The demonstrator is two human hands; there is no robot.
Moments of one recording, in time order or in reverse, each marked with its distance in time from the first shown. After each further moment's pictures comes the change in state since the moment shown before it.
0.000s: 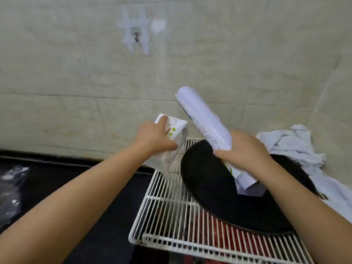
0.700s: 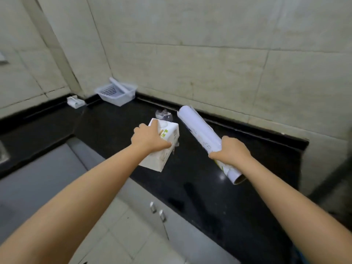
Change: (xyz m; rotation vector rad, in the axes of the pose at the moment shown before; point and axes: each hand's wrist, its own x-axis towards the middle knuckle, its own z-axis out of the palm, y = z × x) left_hand -0.211 -0.474 -0.082 0.075 -0.022 -0.640; right_hand -0.111 -0.393 0.285 0.046 -0.477 -0.306
